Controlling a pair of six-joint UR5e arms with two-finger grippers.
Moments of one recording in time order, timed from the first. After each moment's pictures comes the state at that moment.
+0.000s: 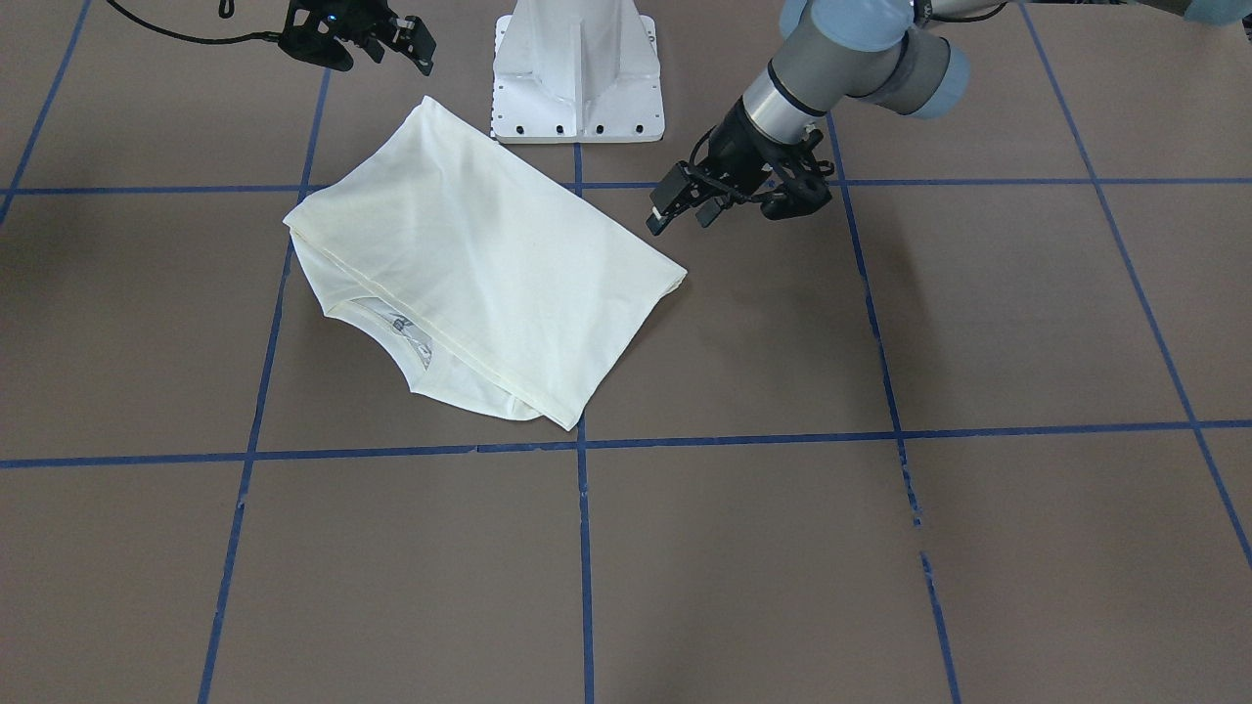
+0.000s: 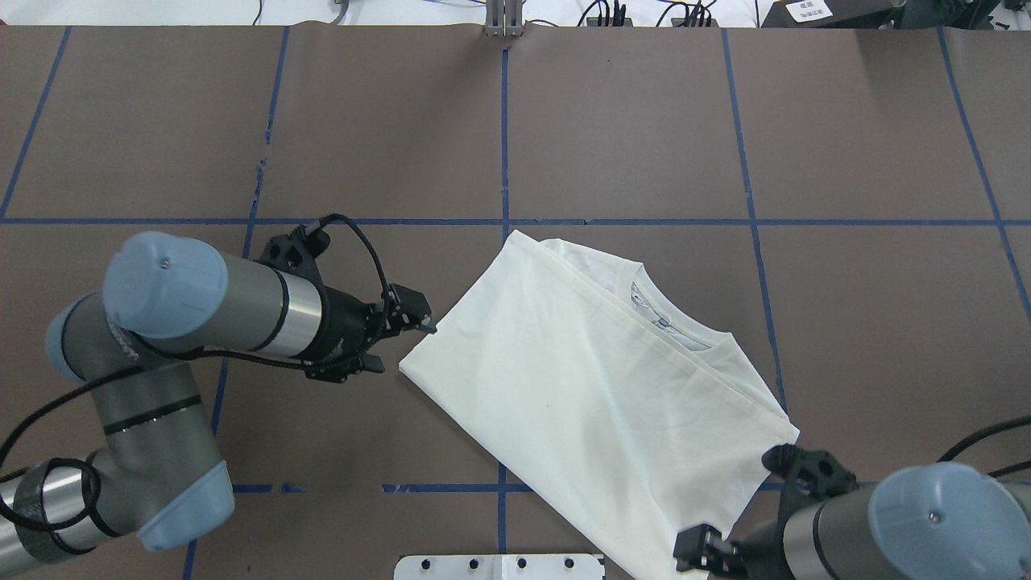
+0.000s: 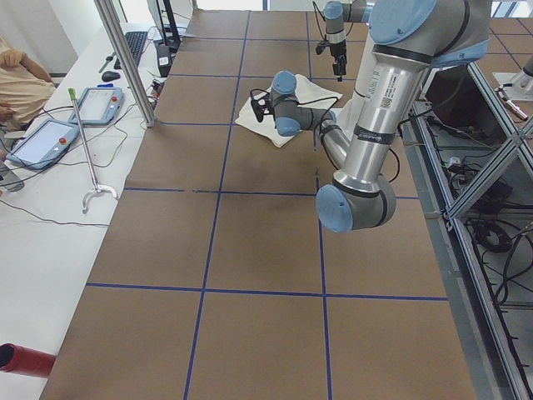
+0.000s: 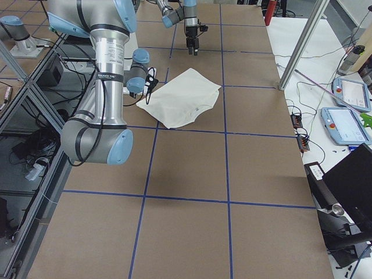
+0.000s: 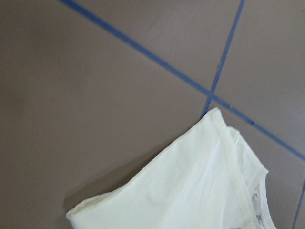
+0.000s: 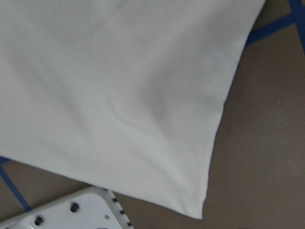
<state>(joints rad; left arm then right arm) -0.46 -1.94 -1.88 -2.08 -1.94 -1.89 0.17 -1.65 2.31 -1.25 1.86 1.97</state>
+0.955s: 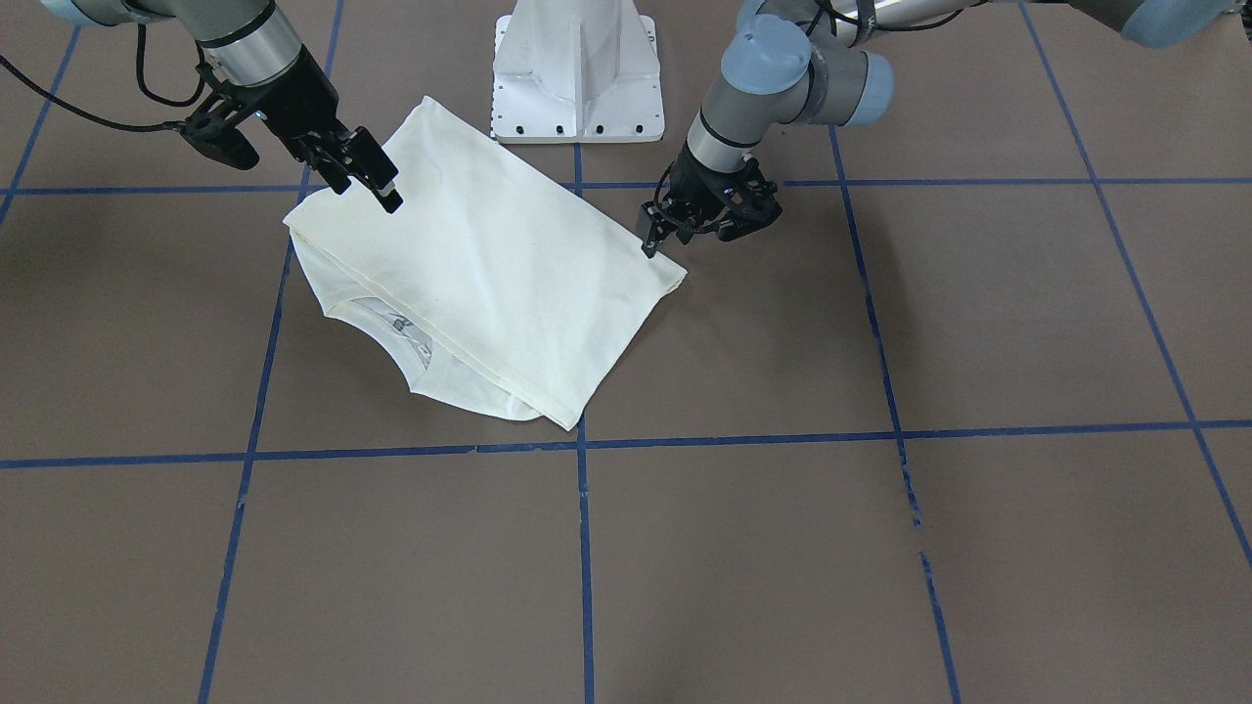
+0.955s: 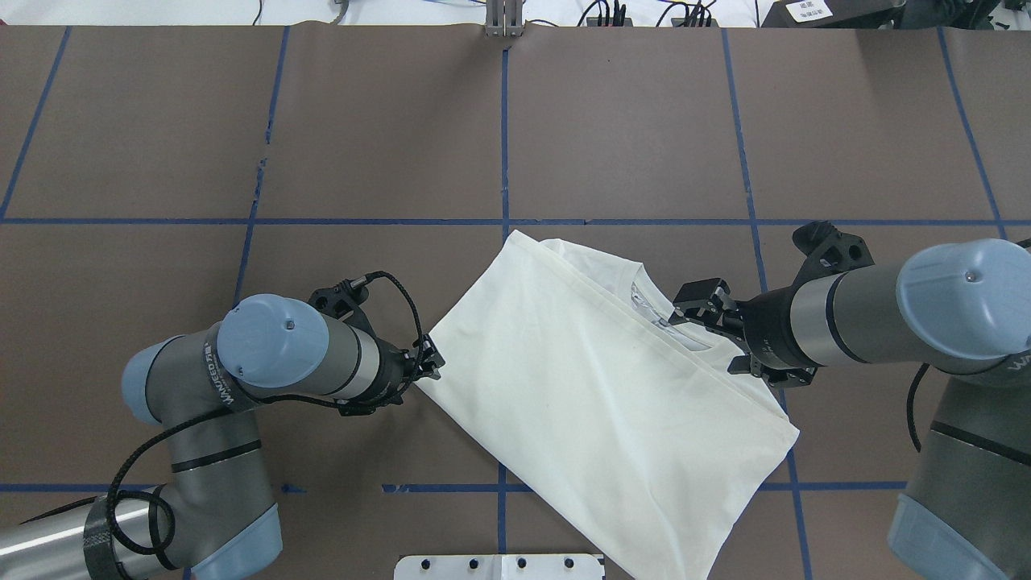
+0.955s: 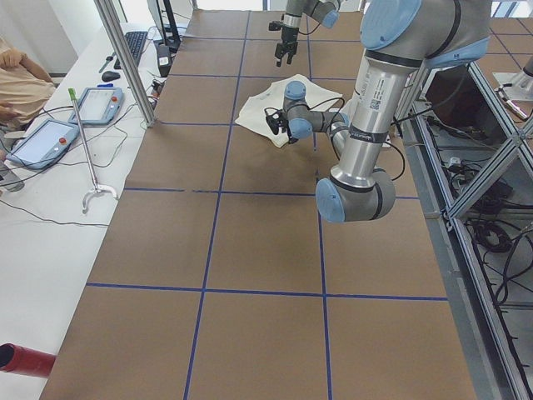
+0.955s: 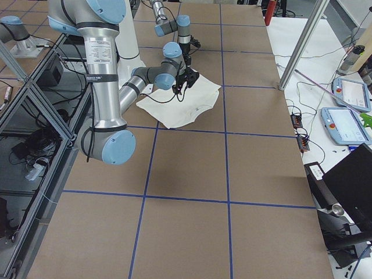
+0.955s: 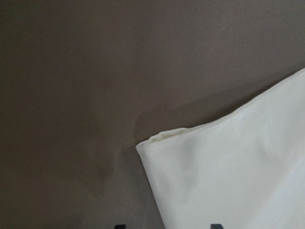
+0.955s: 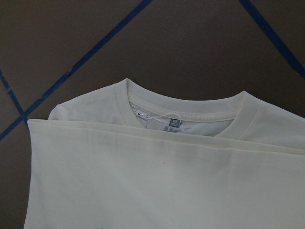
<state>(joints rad) -0.39 -2.00 -1.77 -1.97 -1.82 -1.89 0.54 -1.47 2.17 -1.24 1.87 1.89</state>
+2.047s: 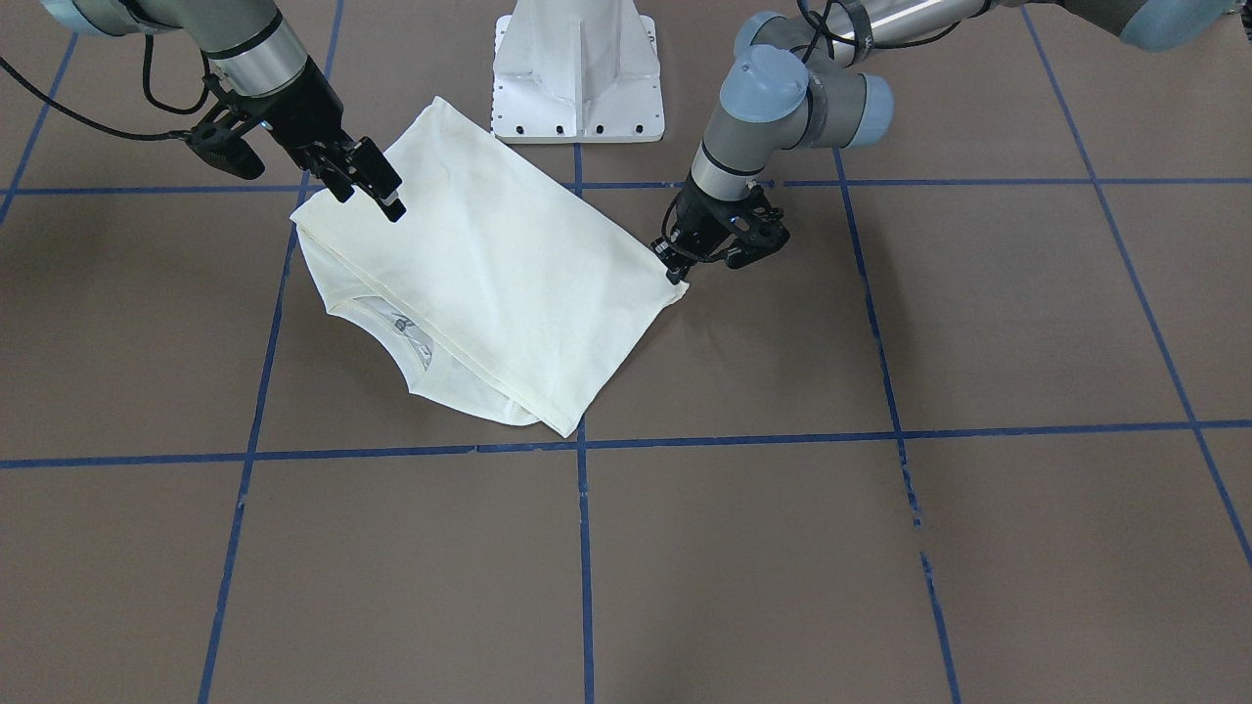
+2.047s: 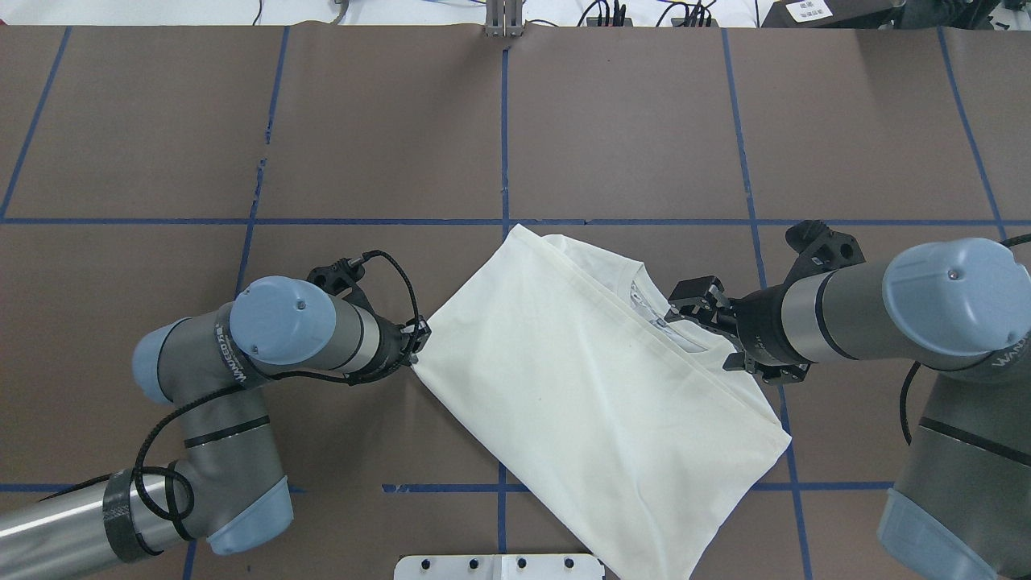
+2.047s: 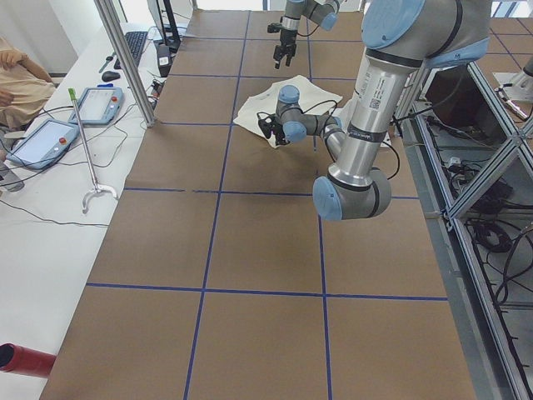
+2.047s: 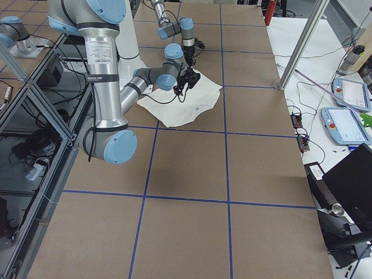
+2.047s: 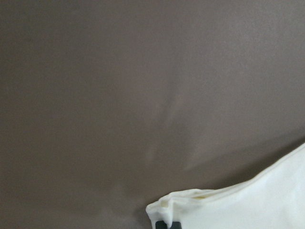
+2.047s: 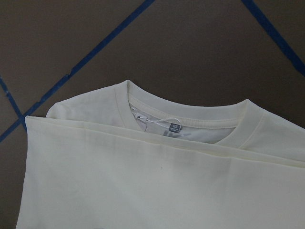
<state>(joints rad) -0.44 -2.02 -1.71 -1.97 -1.78 -1.84 0.54 -1.46 2.16 -1.24 1.86 1.89</state>
